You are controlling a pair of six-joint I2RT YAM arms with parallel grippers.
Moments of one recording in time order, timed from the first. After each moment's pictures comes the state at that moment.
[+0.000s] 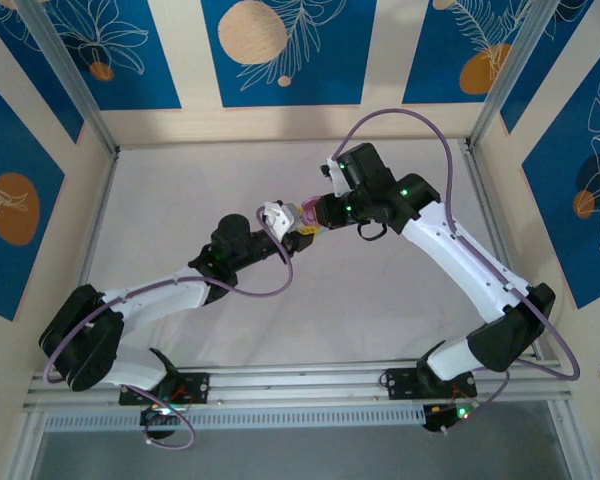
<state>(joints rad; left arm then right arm) -0.76 1.38 0.75 0.59 0.24 0.09 0.64 1.46 1.57 -1.00 -0.09 0.31</state>
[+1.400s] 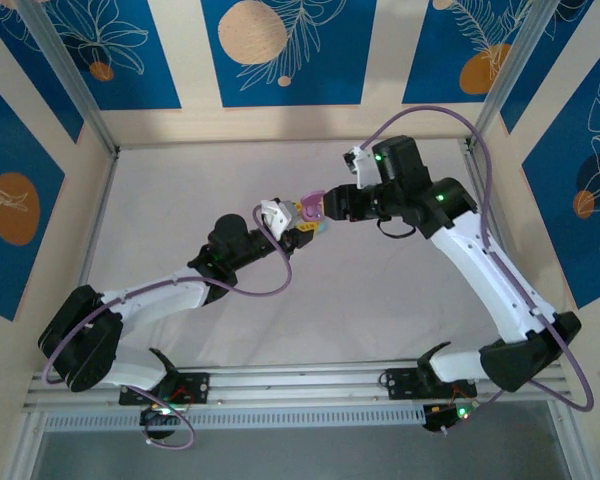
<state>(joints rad) -0.76 1.37 0.75 0.66 0.24 0.08 0.51 1.31 1.53 -0.94 -0.33 0.37</state>
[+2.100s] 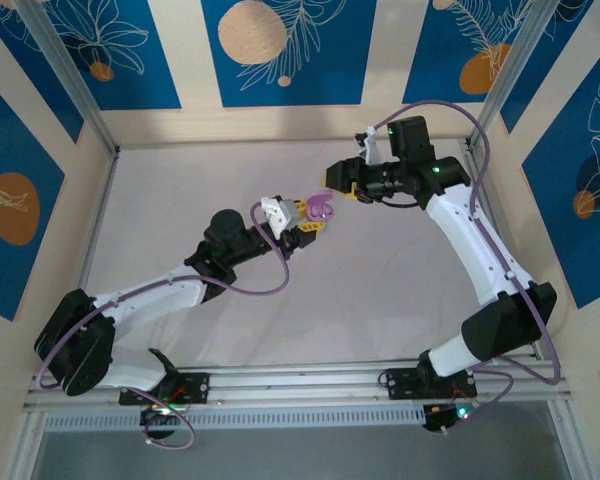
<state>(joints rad) -0.77 1.35 0.79 0.63 0.35 0.09 0.33 1.50 1.59 -0.85 -0.72 0.53</state>
